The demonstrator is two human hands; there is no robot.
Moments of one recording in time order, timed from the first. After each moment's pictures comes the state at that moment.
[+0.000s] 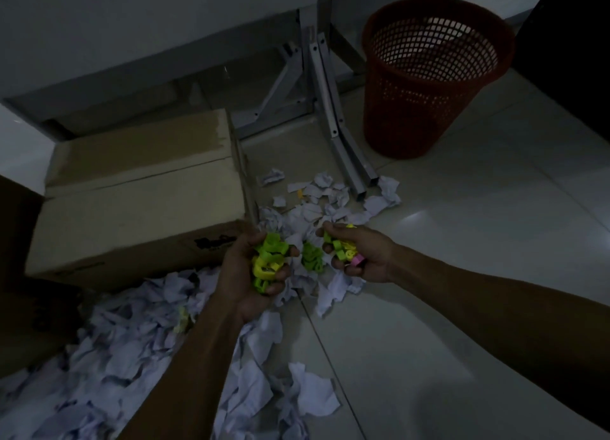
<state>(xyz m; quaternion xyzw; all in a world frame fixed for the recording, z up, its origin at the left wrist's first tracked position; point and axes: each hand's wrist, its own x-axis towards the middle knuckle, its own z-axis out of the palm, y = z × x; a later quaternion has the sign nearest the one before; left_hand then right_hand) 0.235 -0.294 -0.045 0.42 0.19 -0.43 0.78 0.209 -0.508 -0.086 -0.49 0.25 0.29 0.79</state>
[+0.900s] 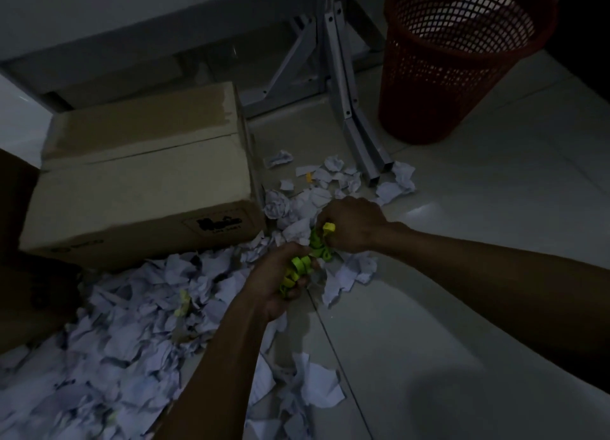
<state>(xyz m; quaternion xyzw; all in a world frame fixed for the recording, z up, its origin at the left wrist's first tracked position) 0.216 -0.312 -0.083 0.55 0.23 -0.43 0.68 0.243 -0.493 -0.087 -0.96 -0.04 0.19 0.18</state>
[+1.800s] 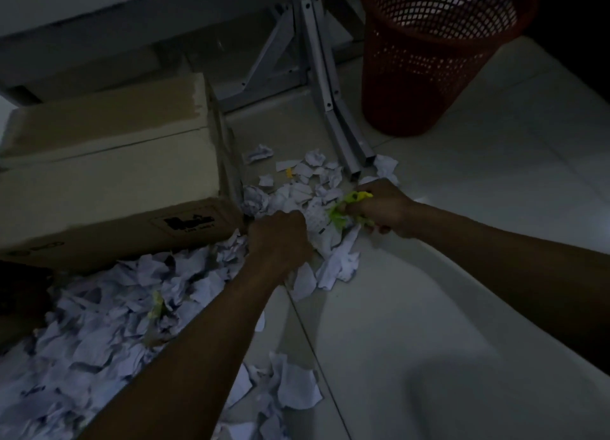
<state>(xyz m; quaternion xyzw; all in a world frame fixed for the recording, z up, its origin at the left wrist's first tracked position) 0.252 -0.369 -0.093 0.97 -0.21 -0.11 0.03 0.228 -0.561 -0.085 -0.79 0.22 0.19 0.54</state>
